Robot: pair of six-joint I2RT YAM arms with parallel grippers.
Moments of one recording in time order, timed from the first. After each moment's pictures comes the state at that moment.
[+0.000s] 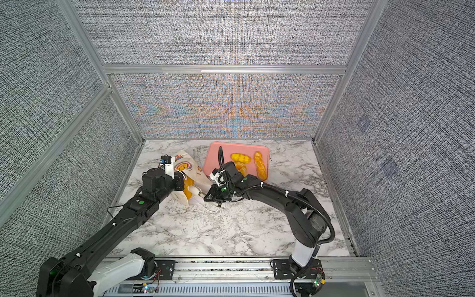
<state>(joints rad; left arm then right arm) -0.42 1.05 0.69 -0.06 -0.03 -0.30 0.78 1.70 1.21 -0.36 -0.58 0.68</state>
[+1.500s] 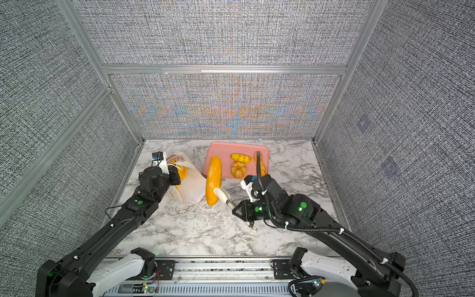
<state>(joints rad) -0.42 1.03 0.71 -0.01 -0.24 -0.29 0.82 1.03 1.19 -0.91 -0.23 0.73</state>
